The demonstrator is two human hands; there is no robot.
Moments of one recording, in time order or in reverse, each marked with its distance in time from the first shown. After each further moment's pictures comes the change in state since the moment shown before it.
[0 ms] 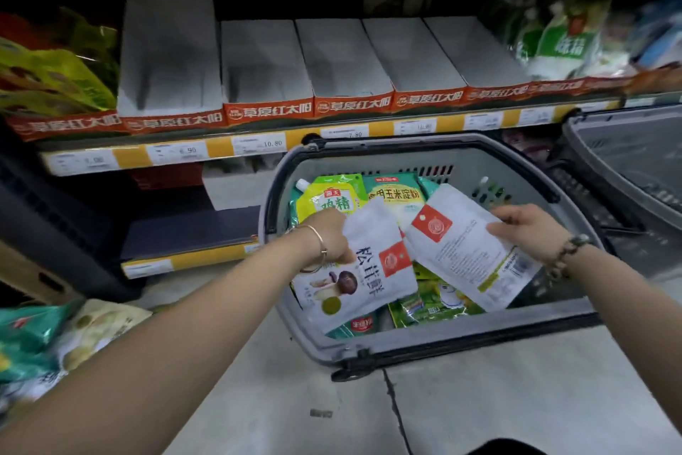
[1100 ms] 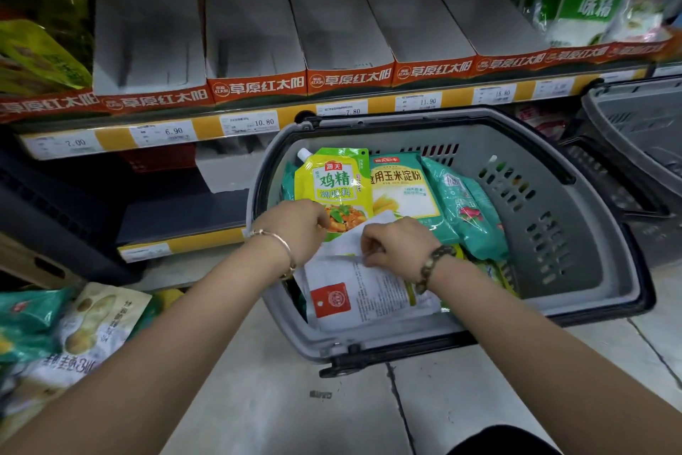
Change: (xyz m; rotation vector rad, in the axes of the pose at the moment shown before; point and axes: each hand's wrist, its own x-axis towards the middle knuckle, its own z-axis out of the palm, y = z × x) left_hand -0.027 -0.015 -0.003 0.223 0.203 0.038; right_hand 0.016 -0.070 0.132 -0.574 -0.154 -0.448
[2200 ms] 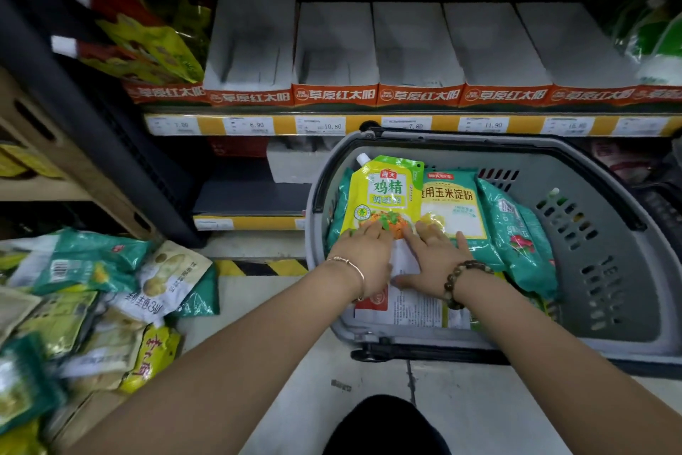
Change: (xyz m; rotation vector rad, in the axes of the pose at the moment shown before) left_hand -0.016 0.022 0.039 0.125 -0.091 0.040; right_hand 0.007 0.007 0.017 -0.105 -0.263 0.132
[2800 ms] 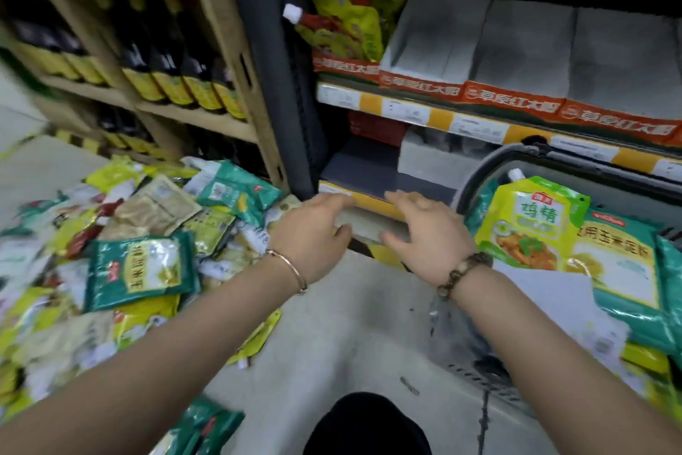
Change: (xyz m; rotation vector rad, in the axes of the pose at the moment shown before) left_hand -0.182 -0.128 -0.031 -0.325 0.557 -0.490; right_hand -0.017 -0.198 -0.048 0.133 0.386 -0.587
